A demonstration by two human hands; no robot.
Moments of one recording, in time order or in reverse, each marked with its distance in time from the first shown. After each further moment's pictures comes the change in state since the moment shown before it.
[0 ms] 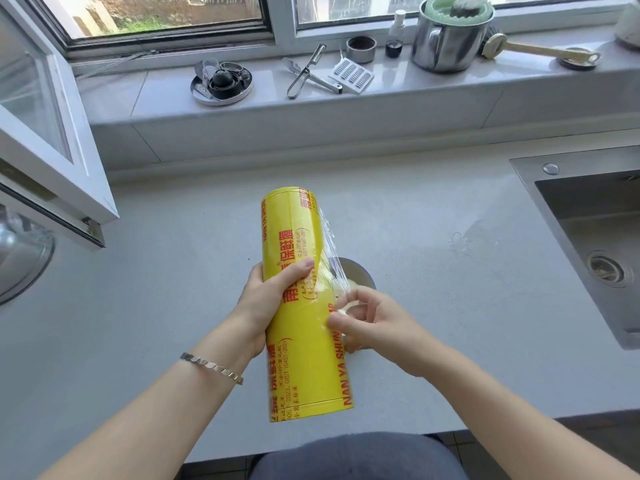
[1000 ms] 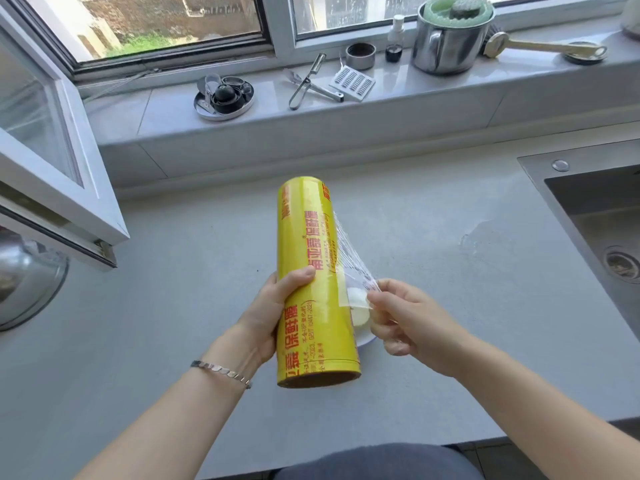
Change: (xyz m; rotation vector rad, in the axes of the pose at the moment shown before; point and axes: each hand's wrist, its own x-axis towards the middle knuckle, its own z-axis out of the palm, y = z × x) left_hand 0.016 0.006 -0.011 -0.125 -0.247 -0.120; right_hand -0.002 -0.026 -0.013 0.232 0.095 0.117
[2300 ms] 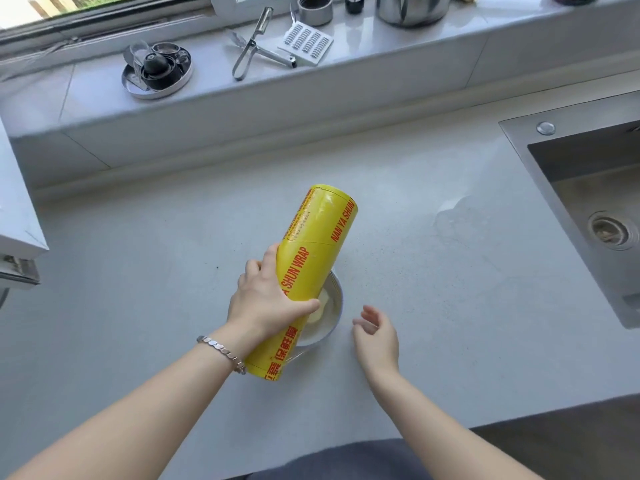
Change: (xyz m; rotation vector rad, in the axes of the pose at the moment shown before) left_hand 0.062 -0.017 0.036 1.383 0.414 0.179; right_hand 0.071 0.125 -0.048 -0.029 0.702 0.047
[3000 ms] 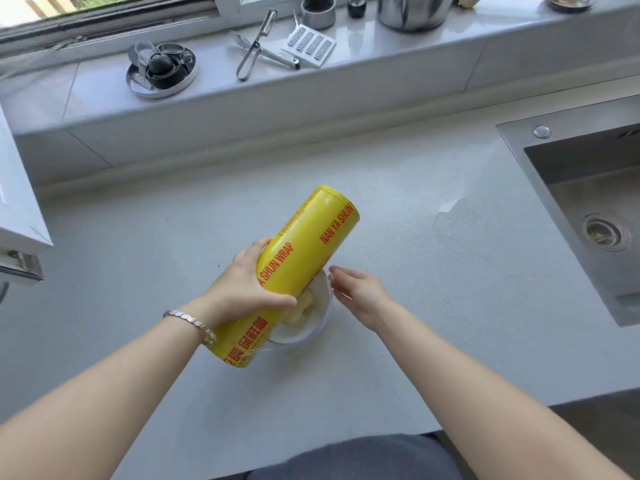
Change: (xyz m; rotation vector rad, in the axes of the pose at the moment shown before) left_hand 0.021 -0.034 -0.028 -0.154 -0.159 0.112; right_hand 0.046 -0.056 0.017 0.331 -0.410 0.171
